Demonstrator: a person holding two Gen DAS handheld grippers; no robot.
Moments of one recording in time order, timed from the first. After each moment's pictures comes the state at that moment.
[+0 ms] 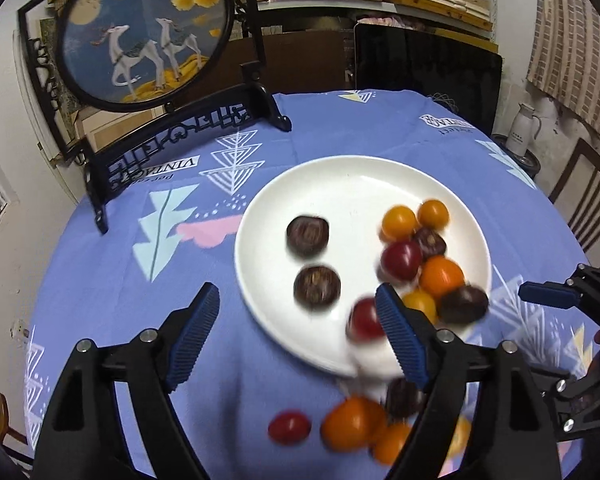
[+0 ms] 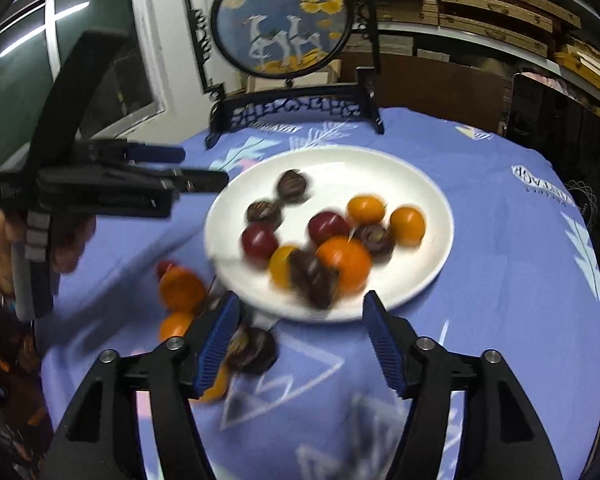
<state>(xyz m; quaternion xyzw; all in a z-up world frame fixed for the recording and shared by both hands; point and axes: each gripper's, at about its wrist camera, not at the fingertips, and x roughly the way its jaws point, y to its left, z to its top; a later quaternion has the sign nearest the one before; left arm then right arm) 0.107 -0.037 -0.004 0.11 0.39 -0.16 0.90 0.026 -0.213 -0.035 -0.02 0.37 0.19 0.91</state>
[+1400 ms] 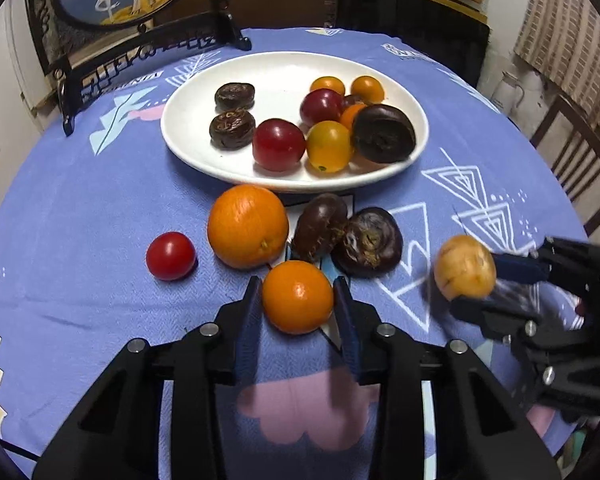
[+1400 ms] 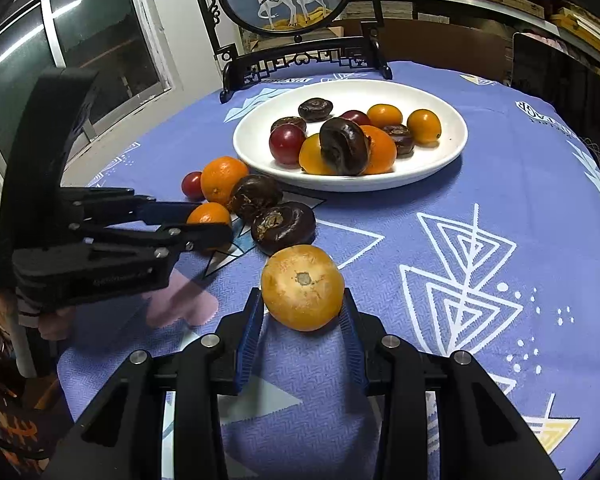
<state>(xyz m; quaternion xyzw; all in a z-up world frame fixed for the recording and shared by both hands) 0.018 -0.062 -0.079 0.09 0.46 -0.17 0.87 -0.029 -0.215 -0.081 0.01 0.41 0.19 0.89</state>
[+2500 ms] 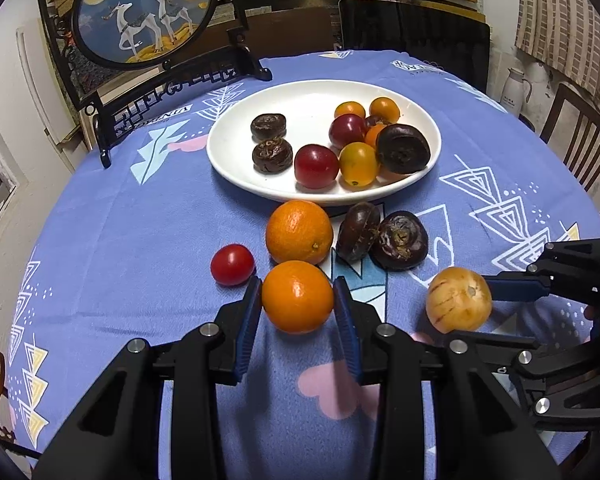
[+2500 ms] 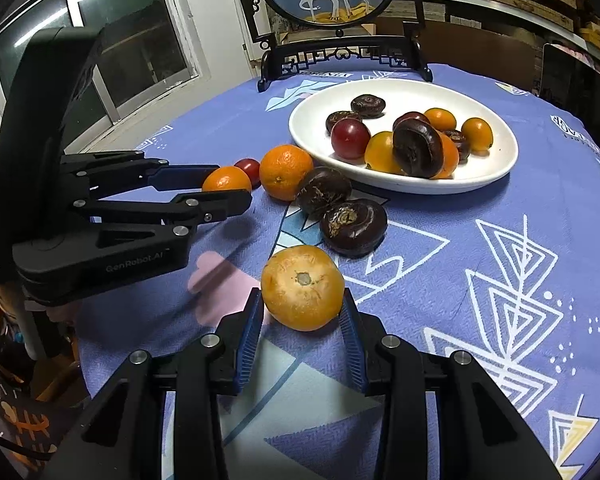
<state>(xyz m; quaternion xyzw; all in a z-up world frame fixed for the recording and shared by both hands) 0.002 -0.040 -0.057 0.14 0.41 -0.15 0.89 -0.036 -0.177 -0.080 -0.01 0.42 0.24 0.88</state>
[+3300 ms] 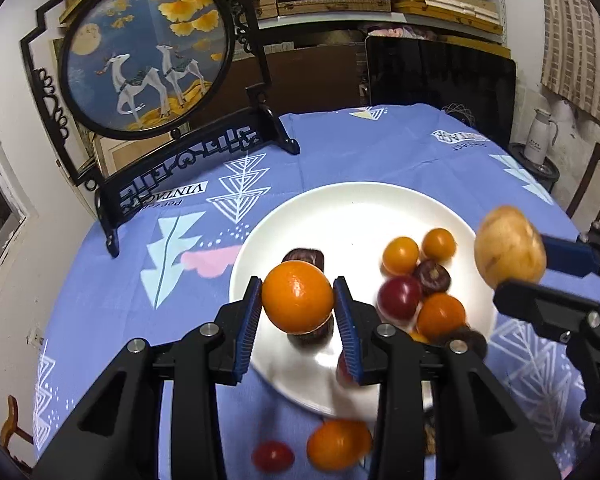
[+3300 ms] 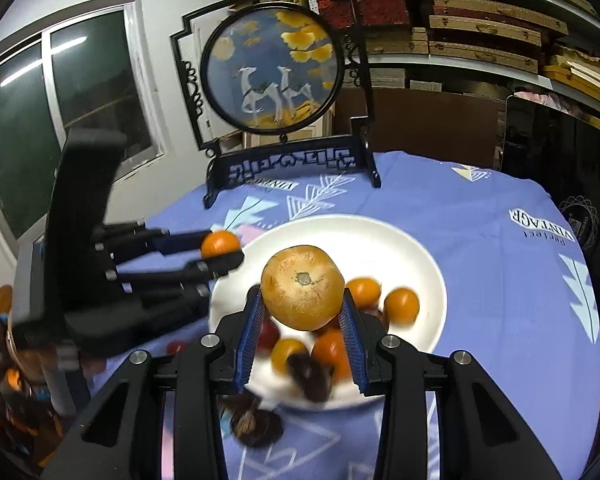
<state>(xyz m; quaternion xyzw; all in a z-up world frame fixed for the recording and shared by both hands) 0.130 -0.077 0.001 0.14 0.36 -0.11 0.92 0.074 -0.220 0.012 0.02 0.31 0.18 0.93</state>
